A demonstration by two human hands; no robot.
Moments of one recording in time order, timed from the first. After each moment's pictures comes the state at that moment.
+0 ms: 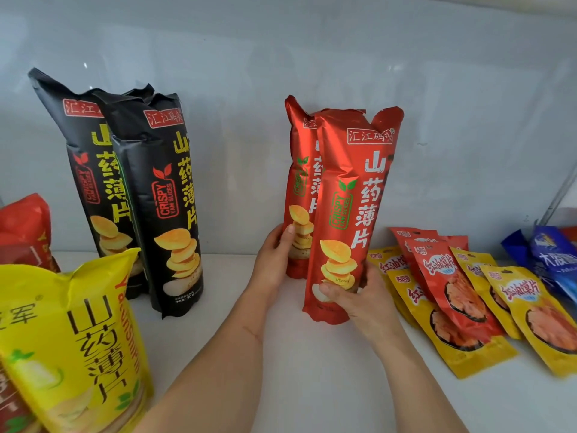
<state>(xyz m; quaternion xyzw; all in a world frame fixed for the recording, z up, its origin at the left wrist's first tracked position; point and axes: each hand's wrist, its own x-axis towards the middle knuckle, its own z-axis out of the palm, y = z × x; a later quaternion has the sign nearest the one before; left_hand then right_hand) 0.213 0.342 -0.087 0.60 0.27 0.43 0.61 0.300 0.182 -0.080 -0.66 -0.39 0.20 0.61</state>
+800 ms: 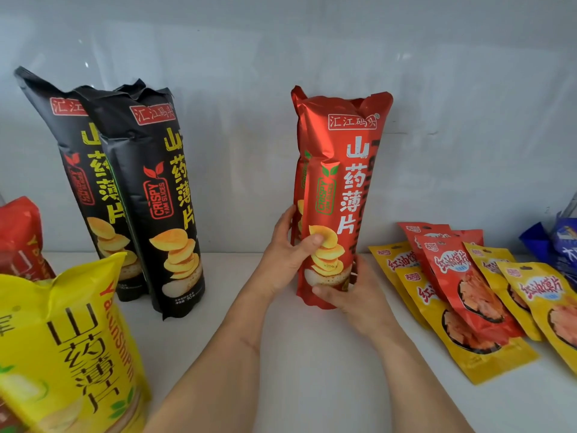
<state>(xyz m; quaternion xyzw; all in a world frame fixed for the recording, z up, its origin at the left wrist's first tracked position) 0.201 0.324 -0.064 0.70 0.21 0.38 0.56 0.314 0.208 -0.095 -0.65 -0.43 0.22 0.59</state>
